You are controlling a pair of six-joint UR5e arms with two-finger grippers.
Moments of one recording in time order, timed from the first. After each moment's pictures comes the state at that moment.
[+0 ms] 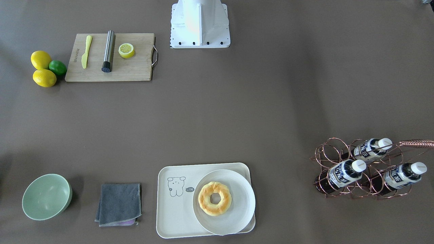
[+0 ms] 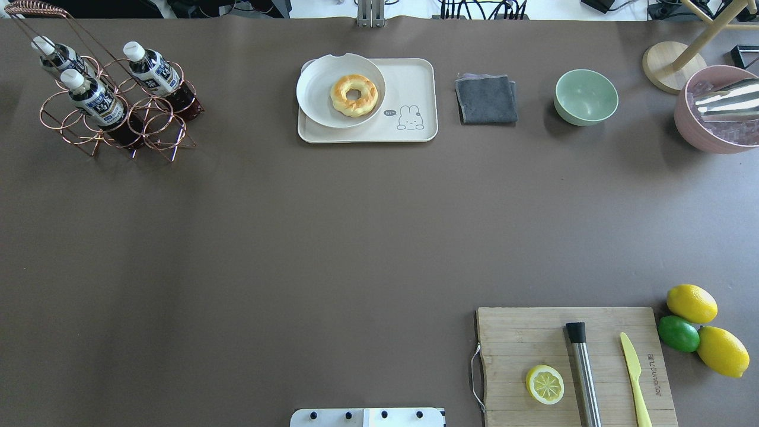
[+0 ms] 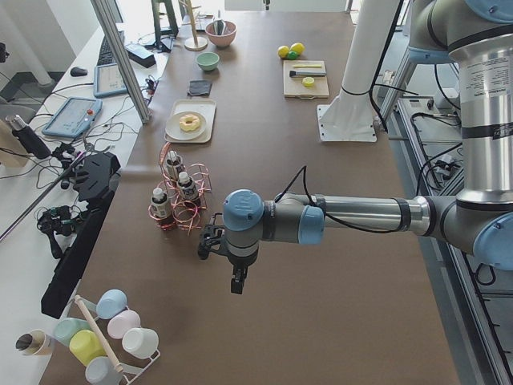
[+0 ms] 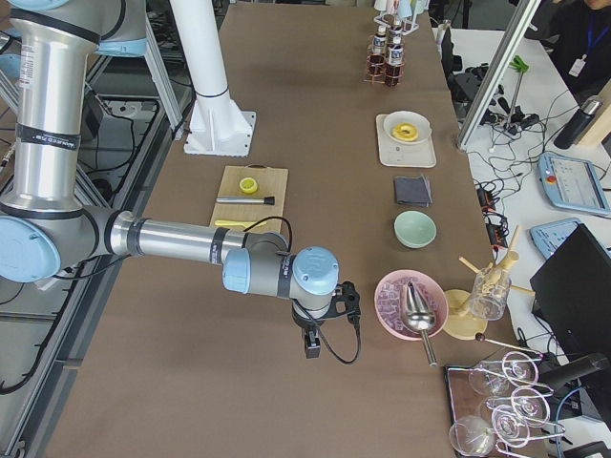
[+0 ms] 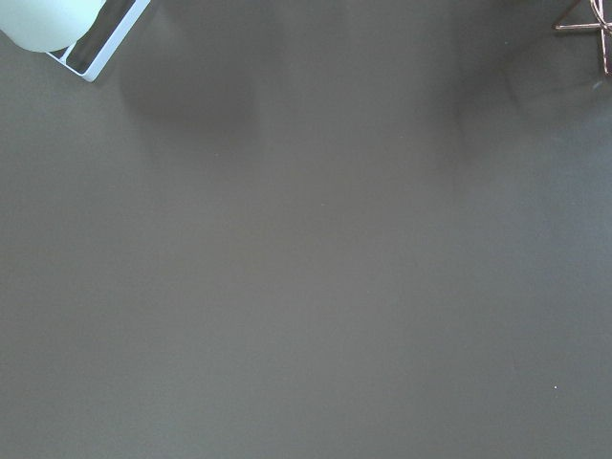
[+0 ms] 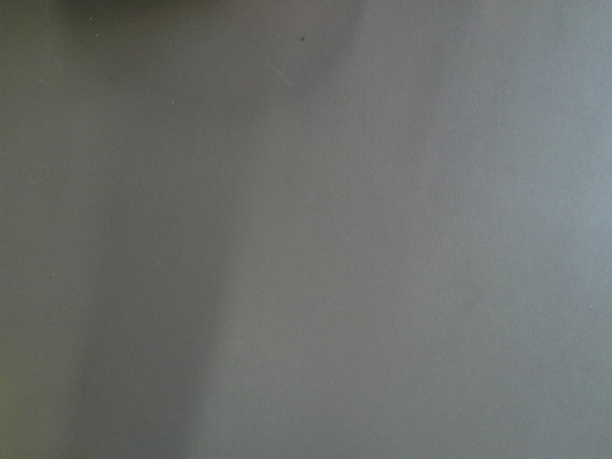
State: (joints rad) left arm -1.60 -1.40 -1.76 -1.61 -2.33 0.10; right arm 1.59 -1.75 1.66 -1.56 2.31 -0.26
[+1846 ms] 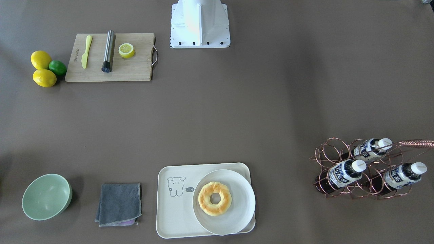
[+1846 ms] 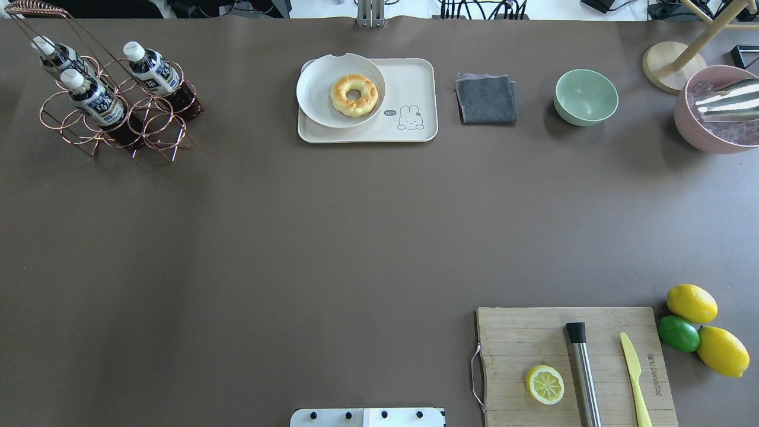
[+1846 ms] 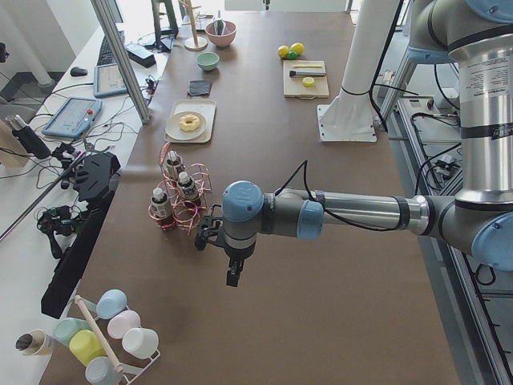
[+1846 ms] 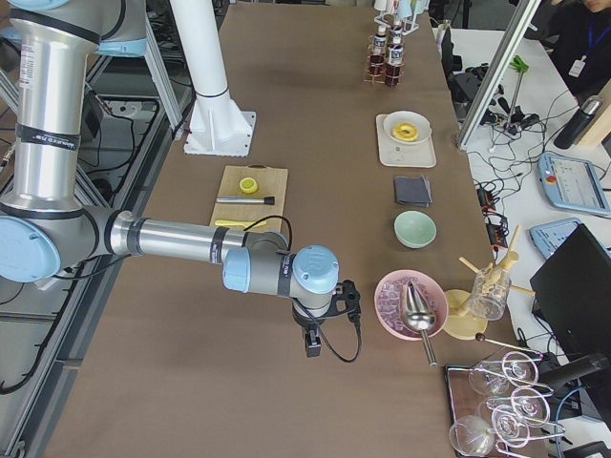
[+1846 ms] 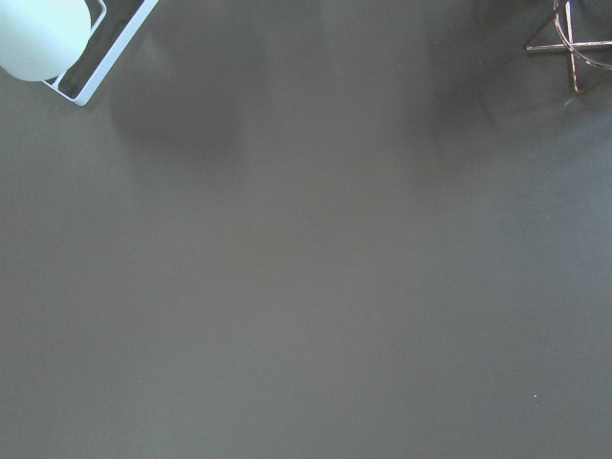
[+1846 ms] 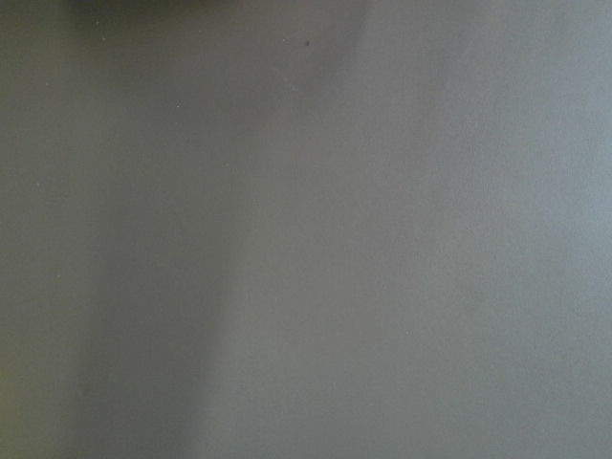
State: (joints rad) left arm -1.60 -1.41 -1.78 -1.63 -2.33 0.10; right arm 1.59 -1.75 1.67 -1.56 2.32 -0.26
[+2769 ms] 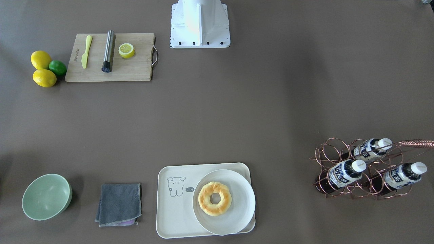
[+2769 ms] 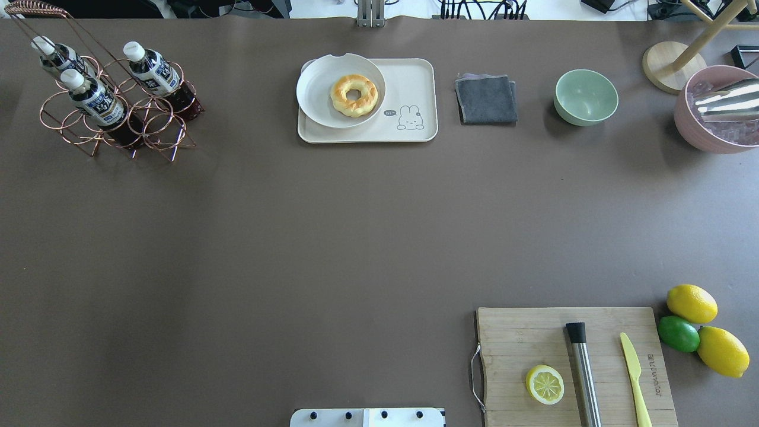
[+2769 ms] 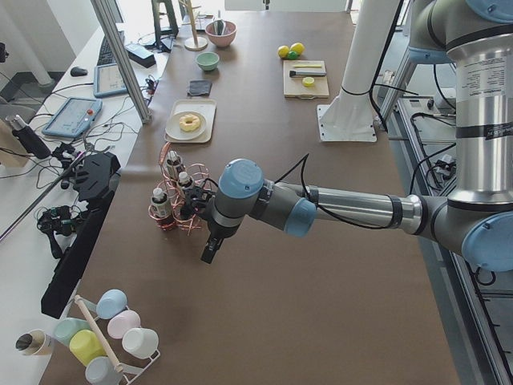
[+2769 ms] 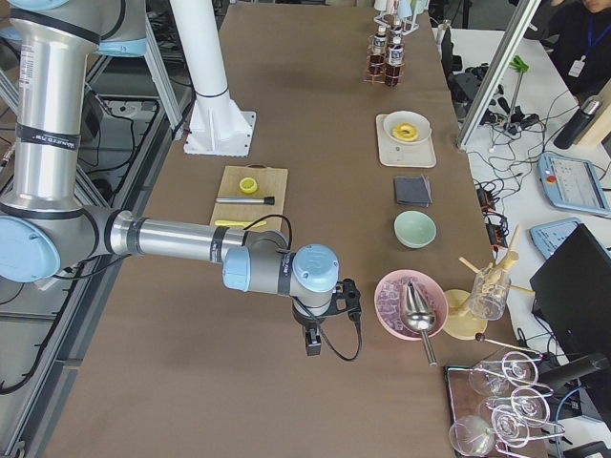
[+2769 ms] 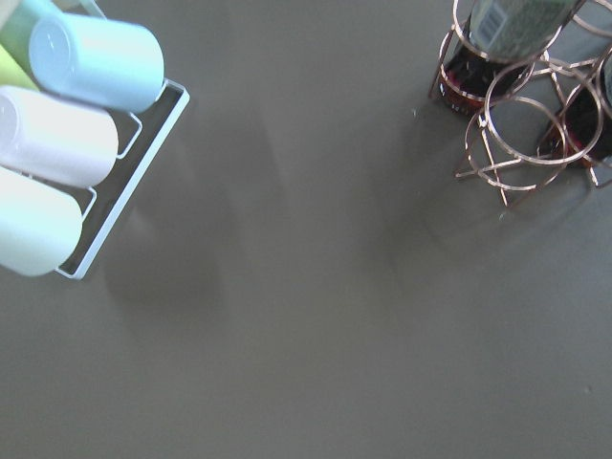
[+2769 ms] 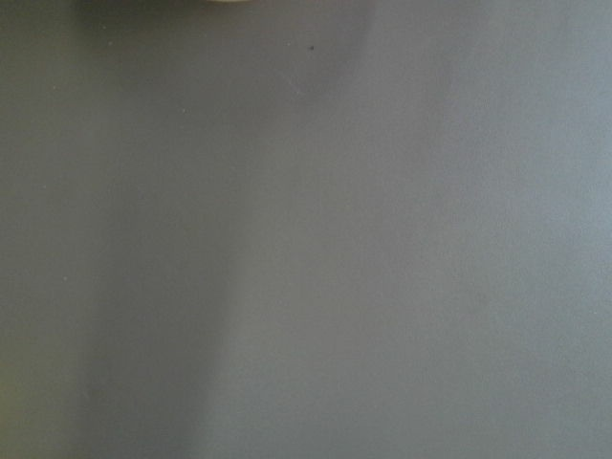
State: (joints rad) left arm -1.58 -1.48 -1.78 -1.93 -2.33 -0.04; right arm 1.59 -1.75 1.67 -1.56 2.32 -0.26
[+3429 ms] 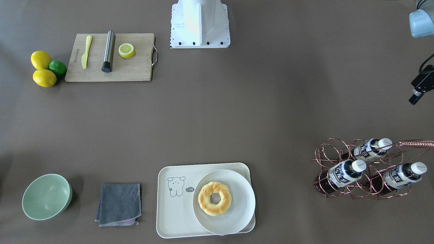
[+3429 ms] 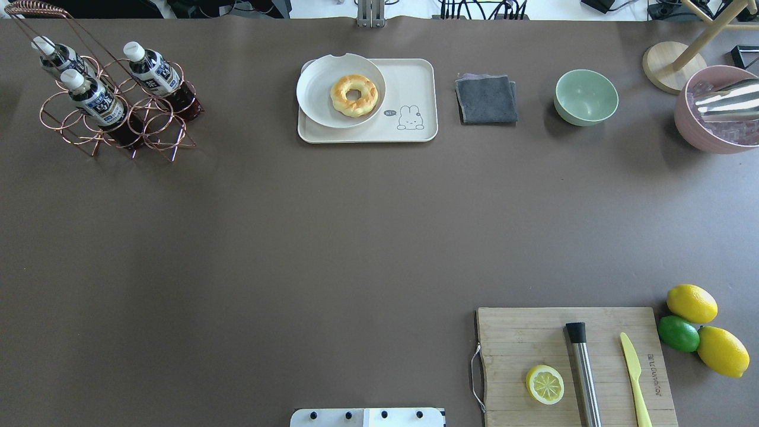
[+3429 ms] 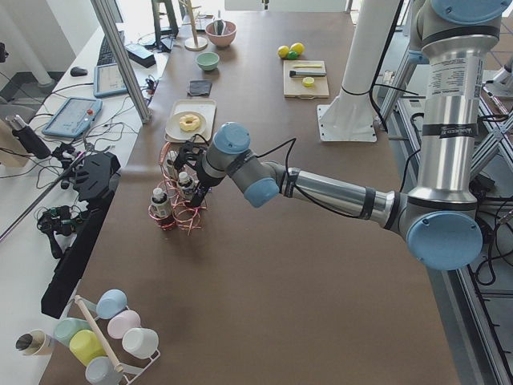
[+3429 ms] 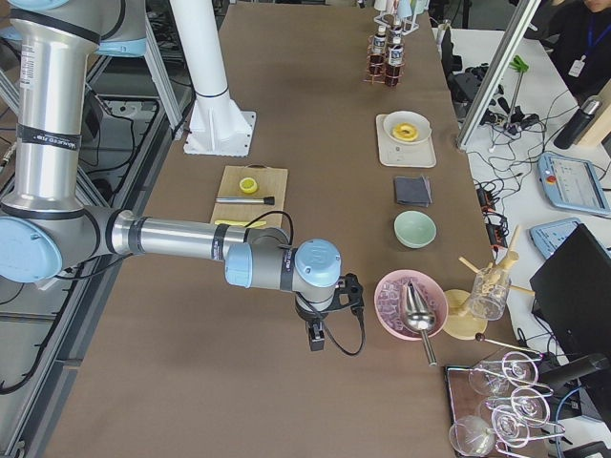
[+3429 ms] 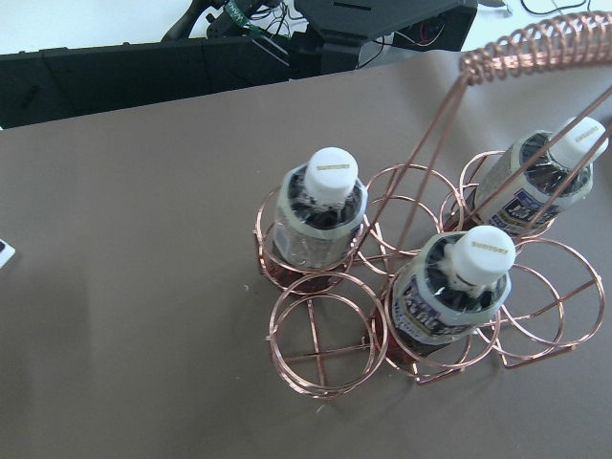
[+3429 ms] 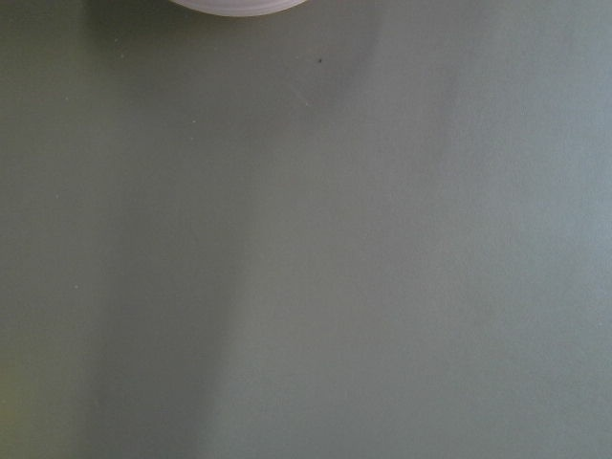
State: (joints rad) left arm -1.33 -1.57 -1.79 -2.22 -2.23 -0.52; right arm 1.59 -1.74 1.69 -1.56 2.33 -0.26
